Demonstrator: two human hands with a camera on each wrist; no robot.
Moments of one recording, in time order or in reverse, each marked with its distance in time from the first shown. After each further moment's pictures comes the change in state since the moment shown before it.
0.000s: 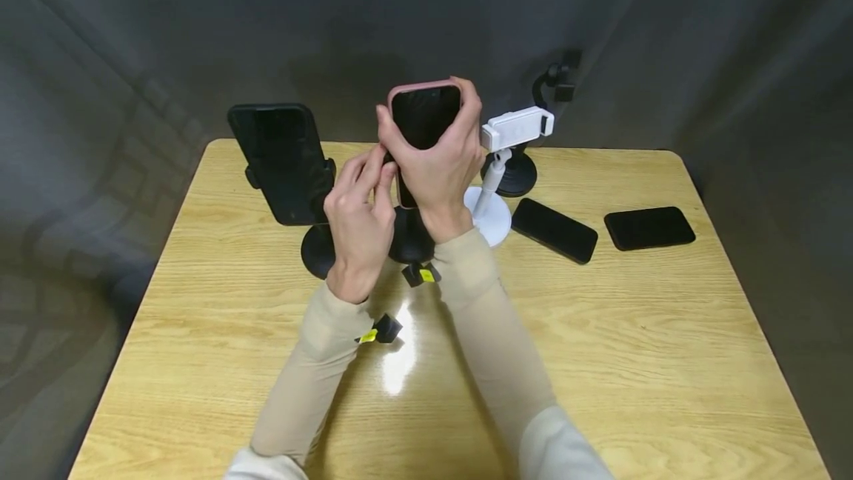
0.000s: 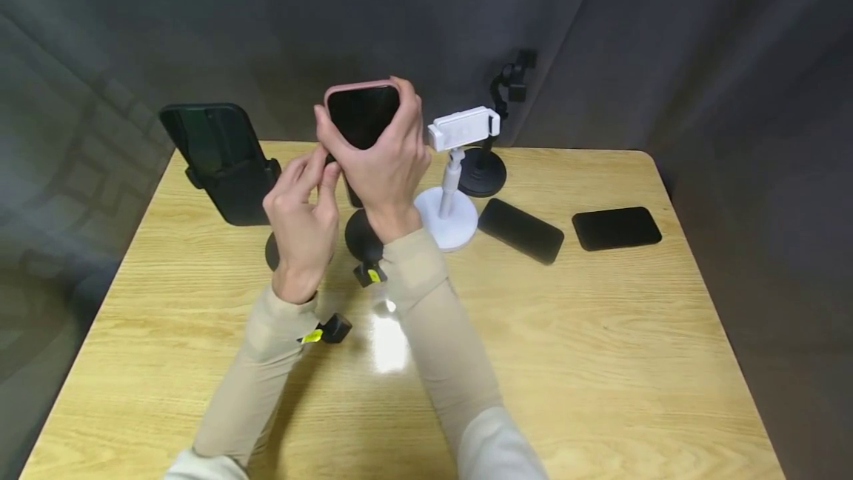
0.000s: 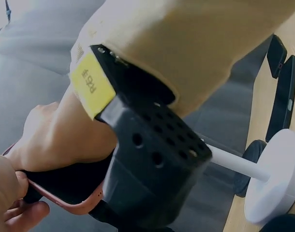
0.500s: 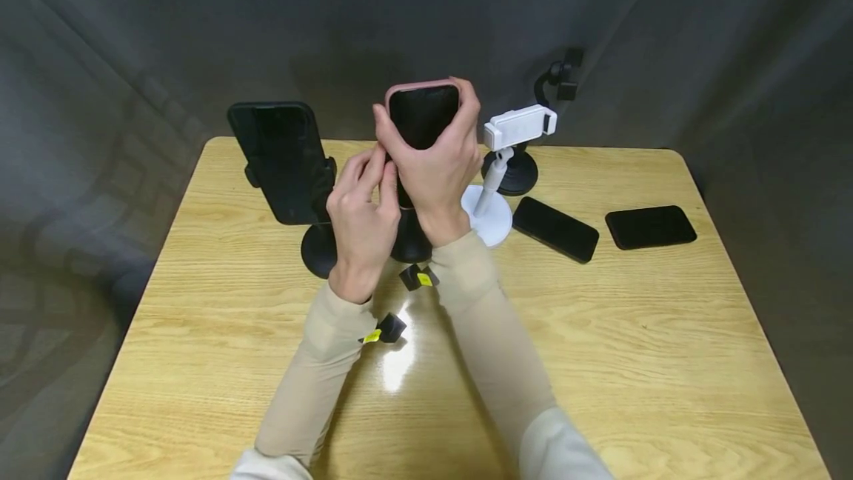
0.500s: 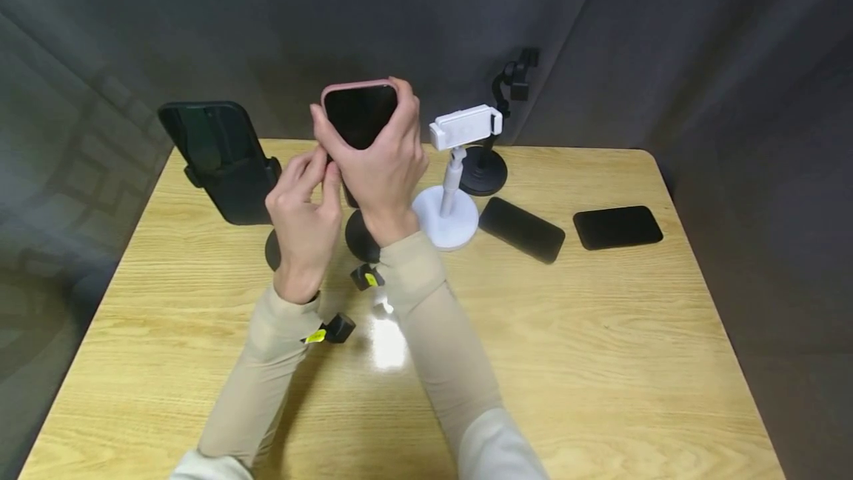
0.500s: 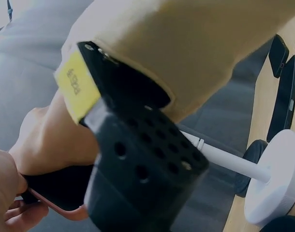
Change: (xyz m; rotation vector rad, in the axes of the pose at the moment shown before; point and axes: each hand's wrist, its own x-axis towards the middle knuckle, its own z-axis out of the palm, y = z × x) left_hand 0.000 0.003 0.002 -0.001 0.010 0.001; right_hand -0.003 -0.005 -0.003 -0.012 -0.028 0.050
